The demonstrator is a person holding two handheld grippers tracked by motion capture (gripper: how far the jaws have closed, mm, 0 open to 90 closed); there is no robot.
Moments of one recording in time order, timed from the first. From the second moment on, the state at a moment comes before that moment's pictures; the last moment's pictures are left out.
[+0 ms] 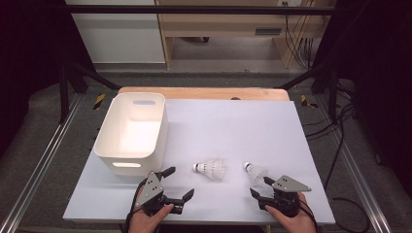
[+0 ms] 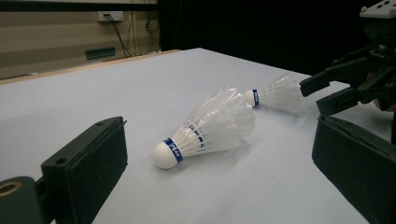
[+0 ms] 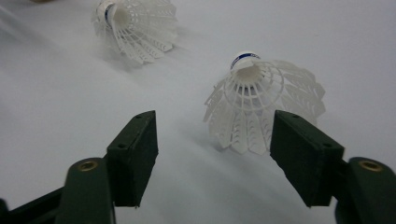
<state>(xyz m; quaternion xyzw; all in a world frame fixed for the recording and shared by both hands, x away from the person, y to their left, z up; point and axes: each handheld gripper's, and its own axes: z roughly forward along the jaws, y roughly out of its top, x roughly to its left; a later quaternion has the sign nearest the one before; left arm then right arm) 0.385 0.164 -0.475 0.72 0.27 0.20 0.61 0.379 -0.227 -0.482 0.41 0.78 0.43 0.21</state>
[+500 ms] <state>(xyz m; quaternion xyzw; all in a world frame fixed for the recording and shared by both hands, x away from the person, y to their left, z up) 0.386 0.166 -0.475 0.72 0.27 0.20 0.61 0.404 -0.204 -0.488 0.43 0.78 0.40 0.20</state>
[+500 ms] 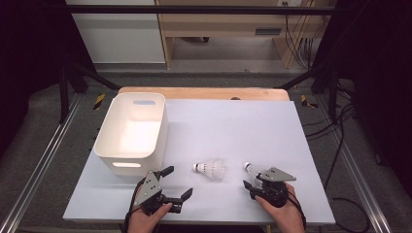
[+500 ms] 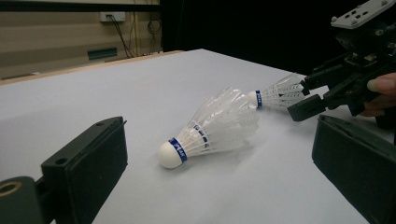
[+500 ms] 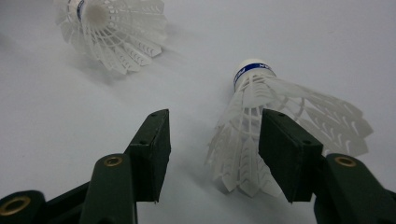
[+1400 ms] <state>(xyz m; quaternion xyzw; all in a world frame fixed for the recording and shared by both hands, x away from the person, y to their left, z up) 0.385 0.165 -0.474 0.72 0.27 0.21 0.61 0.419 -0.203 -0.485 0.44 0.78 0.40 0.20</state>
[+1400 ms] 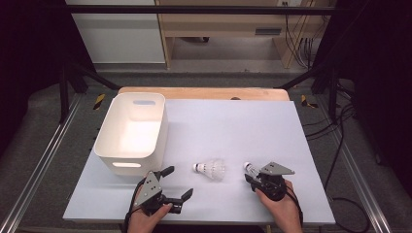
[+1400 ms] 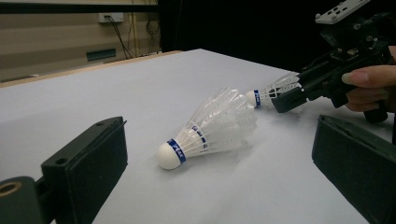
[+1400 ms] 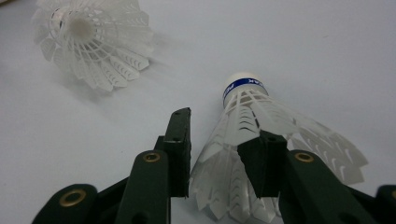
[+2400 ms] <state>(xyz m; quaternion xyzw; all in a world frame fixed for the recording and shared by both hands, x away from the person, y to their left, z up) 0.385 0.166 -0.474 0.72 0.27 0.20 0.61 0.413 -0.210 -0.483 0.44 0.77 0.41 0.21</state>
